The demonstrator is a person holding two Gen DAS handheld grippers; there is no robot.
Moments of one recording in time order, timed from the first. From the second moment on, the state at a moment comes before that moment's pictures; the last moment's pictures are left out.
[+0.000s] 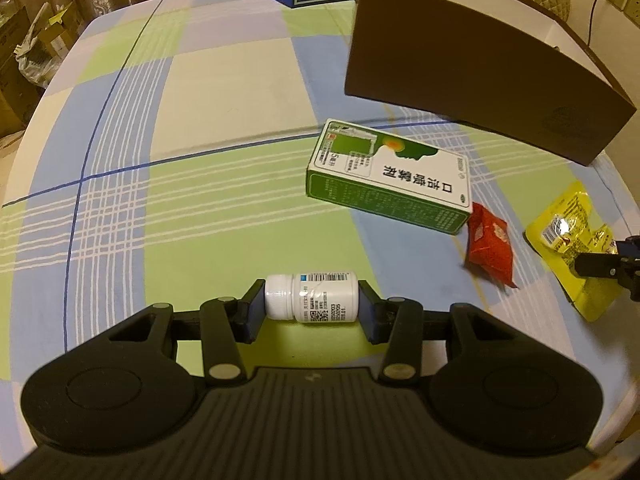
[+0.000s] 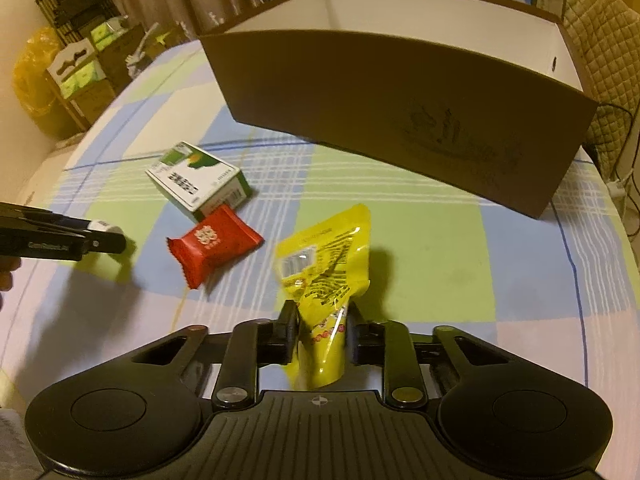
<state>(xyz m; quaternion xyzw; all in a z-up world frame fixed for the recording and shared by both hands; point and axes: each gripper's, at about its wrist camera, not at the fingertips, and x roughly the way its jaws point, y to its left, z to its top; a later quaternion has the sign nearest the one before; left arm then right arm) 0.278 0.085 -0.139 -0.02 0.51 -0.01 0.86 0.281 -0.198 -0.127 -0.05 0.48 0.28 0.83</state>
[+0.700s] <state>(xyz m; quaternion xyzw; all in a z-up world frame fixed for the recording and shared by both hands) 0.281 0.058 -0.088 -0.01 0.46 -0.05 0.89 0.278 -0.210 -0.086 -0.02 0.44 0.28 0.85</state>
